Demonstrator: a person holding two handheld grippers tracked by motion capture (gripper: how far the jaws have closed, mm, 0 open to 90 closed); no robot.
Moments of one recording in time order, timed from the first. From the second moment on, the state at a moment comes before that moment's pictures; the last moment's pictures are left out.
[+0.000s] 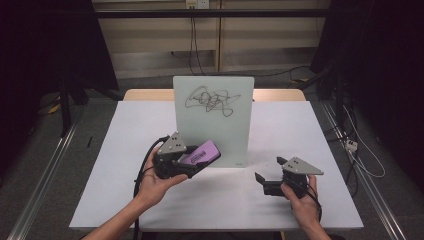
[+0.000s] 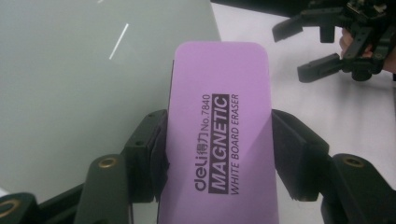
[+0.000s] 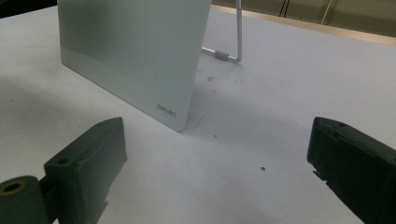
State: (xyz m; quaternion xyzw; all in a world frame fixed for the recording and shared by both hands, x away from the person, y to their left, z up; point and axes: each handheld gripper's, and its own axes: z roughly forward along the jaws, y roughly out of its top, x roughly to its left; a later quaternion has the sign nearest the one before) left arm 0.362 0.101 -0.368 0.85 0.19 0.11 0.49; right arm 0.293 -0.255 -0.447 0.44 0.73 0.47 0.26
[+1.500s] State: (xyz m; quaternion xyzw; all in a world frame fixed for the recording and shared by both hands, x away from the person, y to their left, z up) left arm 0.388 0.132 -0.279 0.80 0.20 0.21 0.53; right arm 0.297 -0.253 -0.449 0.44 0.73 0.46 0.26
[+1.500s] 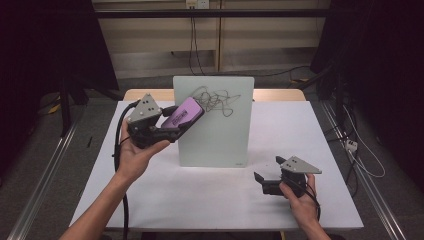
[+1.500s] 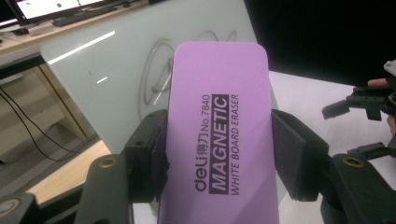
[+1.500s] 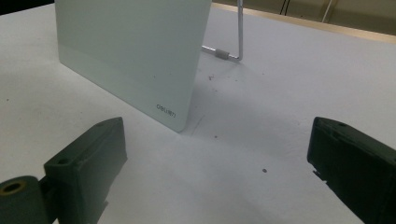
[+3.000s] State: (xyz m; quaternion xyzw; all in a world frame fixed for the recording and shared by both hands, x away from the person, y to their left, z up) left arm 0.434 0.105 -0.271 0.81 0.20 0.26 0.49; right arm 0.296 -0.254 -0.449 0.43 0.73 0.46 0.25
